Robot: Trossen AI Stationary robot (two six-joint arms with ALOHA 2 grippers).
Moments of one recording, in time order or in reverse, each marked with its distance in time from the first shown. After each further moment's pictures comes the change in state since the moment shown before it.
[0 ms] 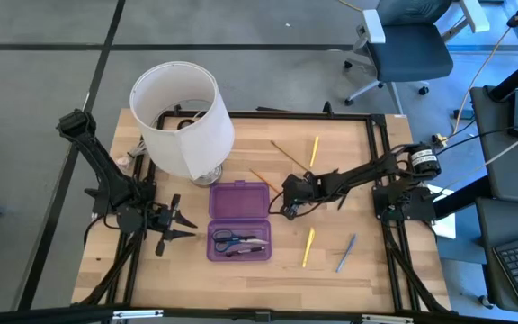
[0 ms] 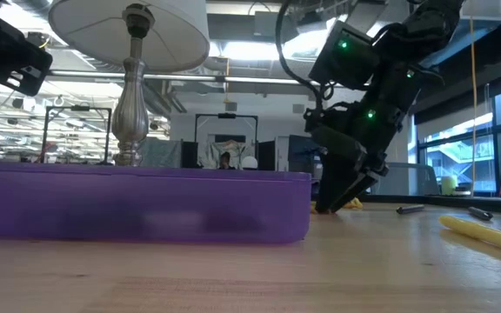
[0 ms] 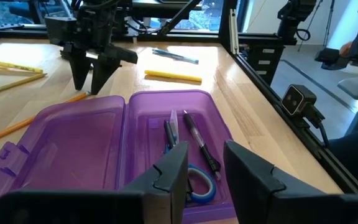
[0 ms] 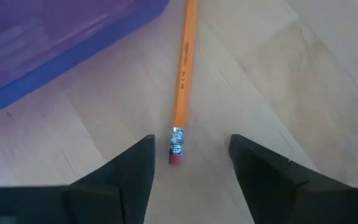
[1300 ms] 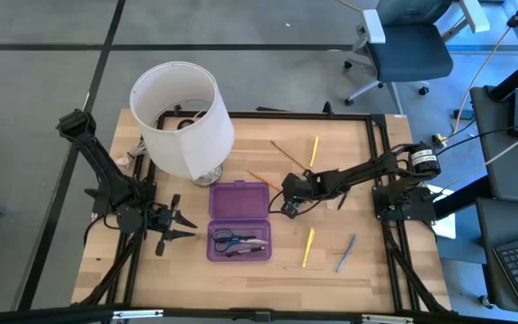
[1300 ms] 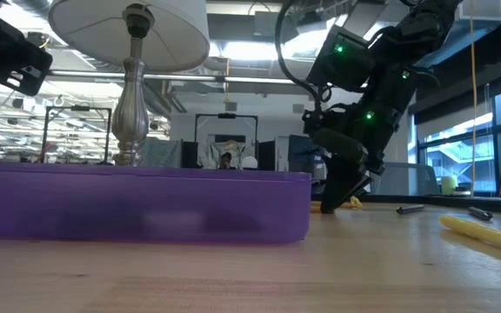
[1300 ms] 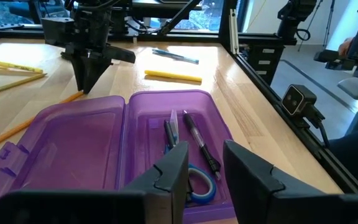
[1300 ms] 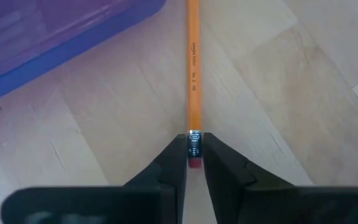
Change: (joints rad) left arm 0.000 0.000 0.000 0.000 0.000 0.000; right arm 0.000 0.005 -0.002 -0.049 -0.047 -0.053
